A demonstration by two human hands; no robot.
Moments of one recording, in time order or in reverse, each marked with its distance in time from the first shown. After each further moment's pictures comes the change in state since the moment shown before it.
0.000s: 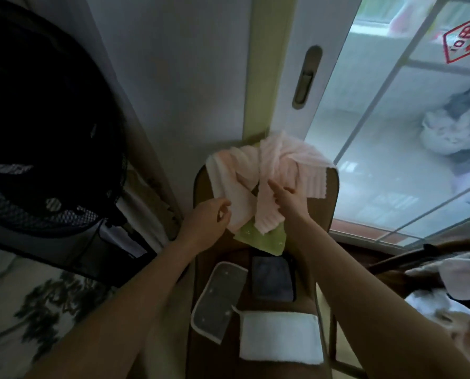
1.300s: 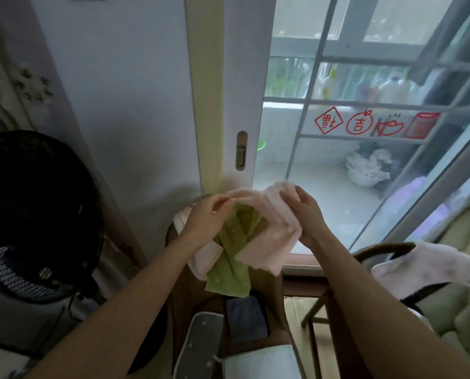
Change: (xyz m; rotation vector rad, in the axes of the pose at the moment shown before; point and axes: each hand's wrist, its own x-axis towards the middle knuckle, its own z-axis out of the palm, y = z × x) left_hand -0.008 0.147 -0.083 -0.317 0.029 0.212; right_hand -0.104 -0.113 -0.117 0.213 -0.107 -0.338
